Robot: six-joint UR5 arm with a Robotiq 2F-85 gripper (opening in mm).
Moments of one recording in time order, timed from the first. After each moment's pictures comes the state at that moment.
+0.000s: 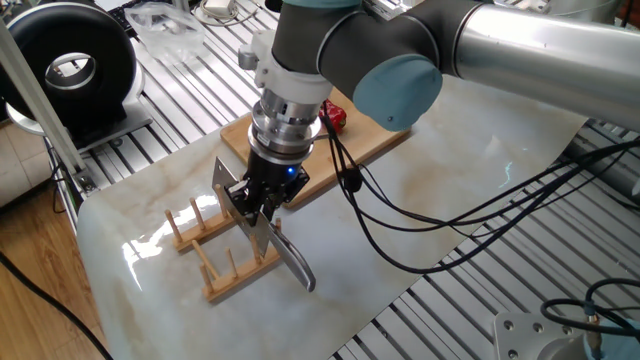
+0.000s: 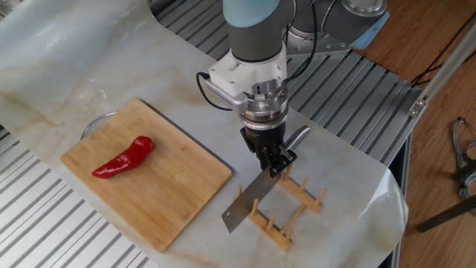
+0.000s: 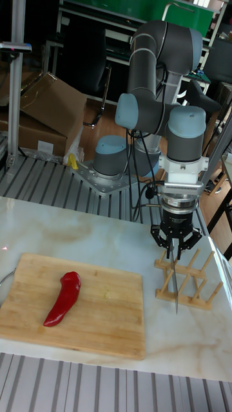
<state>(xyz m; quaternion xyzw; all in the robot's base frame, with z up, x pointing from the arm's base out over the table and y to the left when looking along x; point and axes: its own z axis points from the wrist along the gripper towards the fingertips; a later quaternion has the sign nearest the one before) 0.490 0.208 0.074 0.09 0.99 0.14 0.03</state>
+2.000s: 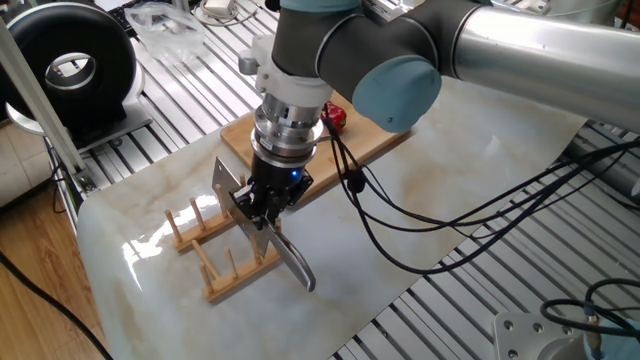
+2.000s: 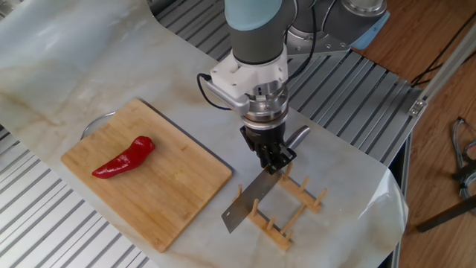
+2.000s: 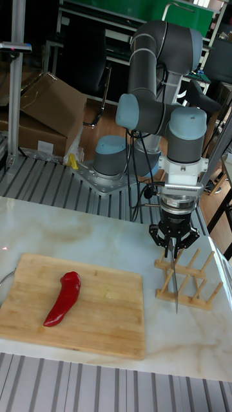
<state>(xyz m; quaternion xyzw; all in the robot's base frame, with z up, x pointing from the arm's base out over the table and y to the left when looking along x) 0.480 0.208 0.071 0.08 0.99 0.14 0.01</state>
